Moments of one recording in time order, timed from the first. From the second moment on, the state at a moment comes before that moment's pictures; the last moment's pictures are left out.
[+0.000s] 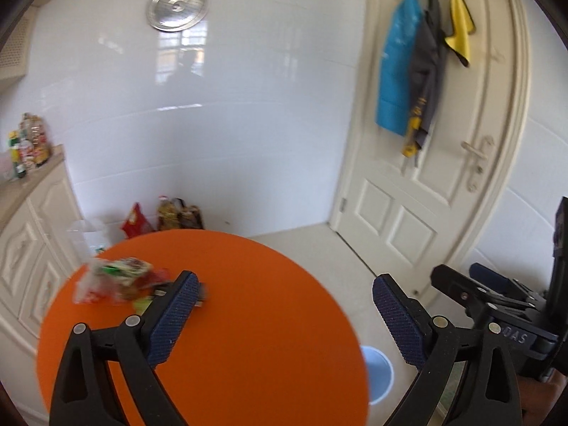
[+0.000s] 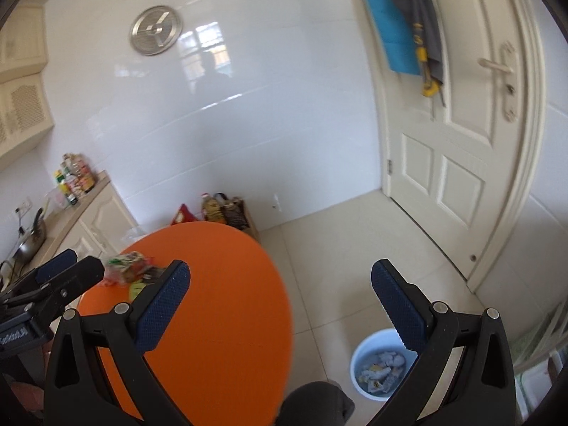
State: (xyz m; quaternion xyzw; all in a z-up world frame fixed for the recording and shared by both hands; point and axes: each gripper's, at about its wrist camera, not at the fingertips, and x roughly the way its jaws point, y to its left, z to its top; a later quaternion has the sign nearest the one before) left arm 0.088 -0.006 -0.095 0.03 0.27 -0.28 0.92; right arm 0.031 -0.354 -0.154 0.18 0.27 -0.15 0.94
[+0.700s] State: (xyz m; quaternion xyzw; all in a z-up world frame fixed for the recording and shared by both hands) left arm -0.042 0.108 -0.097 -0.04 0.23 -0.09 0.97; right arm 0.100 -0.183 -0.106 0.06 0.23 0.01 0.97
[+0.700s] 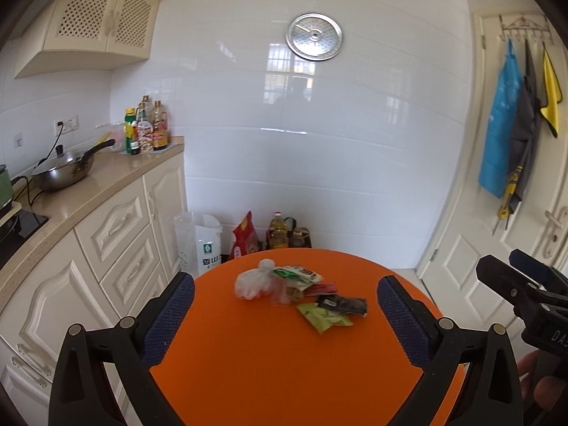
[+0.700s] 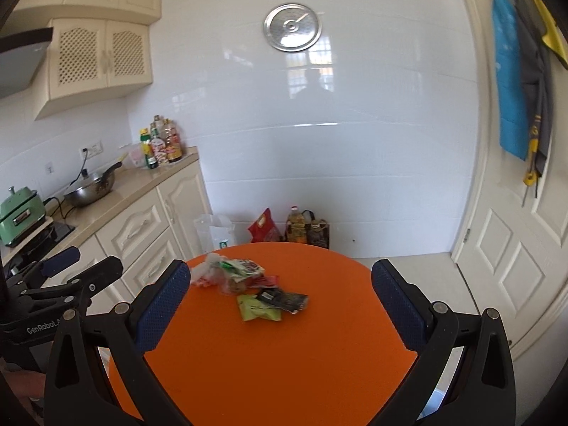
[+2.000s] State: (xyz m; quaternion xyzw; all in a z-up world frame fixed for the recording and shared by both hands) left arm 0.243 0.012 -0.199 -0.04 0.44 -0.10 0.89; right arm 0.332 -0.183 -0.315 -0.04 0.49 0.14 0.86
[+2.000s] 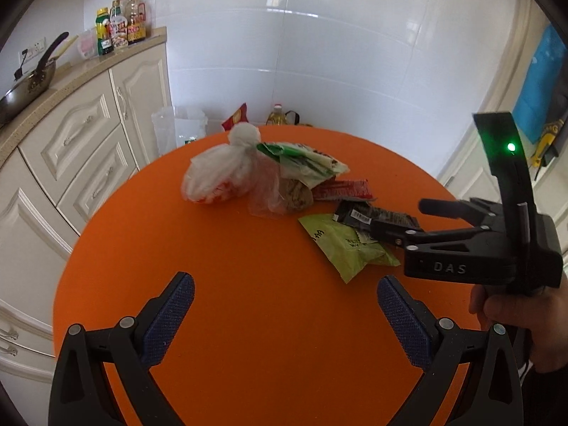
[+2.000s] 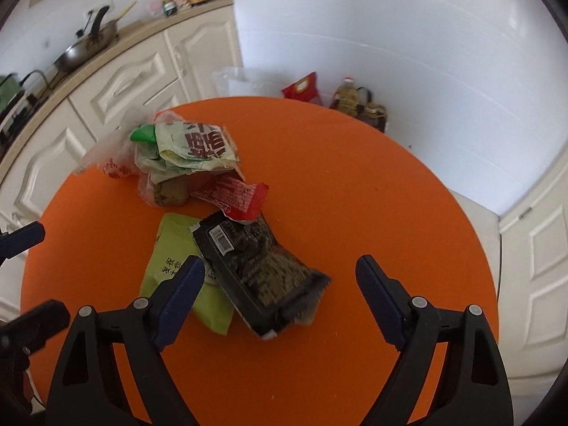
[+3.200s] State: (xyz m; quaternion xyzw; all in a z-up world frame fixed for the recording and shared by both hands) left arm 0.407 -0.082 -0.279 0.04 0.45 -0.14 0.88; right arm 0.269 -0.251 -0.312 0.08 0.47 0.12 0.87
